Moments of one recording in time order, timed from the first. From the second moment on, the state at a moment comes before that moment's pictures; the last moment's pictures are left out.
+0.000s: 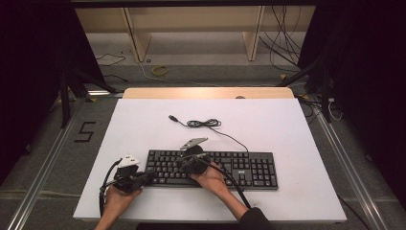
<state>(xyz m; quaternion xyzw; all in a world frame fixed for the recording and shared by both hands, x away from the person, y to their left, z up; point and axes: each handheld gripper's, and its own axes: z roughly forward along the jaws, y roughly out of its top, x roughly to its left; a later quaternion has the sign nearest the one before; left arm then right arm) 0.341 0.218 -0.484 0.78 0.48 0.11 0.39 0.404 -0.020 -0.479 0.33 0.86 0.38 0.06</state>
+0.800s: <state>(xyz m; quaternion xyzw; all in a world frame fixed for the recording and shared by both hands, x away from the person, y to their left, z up) 0.342 0.218 -0.470 0.75 0.46 0.12 0.46 0.393 -0.053 -0.455 0.34 0.82 0.46 0.05</state>
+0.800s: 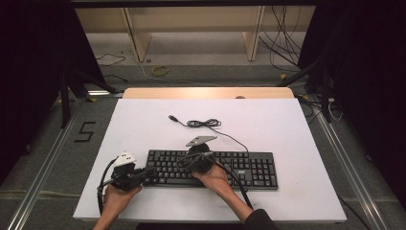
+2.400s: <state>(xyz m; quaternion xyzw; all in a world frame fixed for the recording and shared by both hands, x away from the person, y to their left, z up) 0.365 0.200 -0.481 0.78 0.47 0.11 0.40 0.372 -0.115 -0.450 0.35 0.79 0.50 0.07</state>
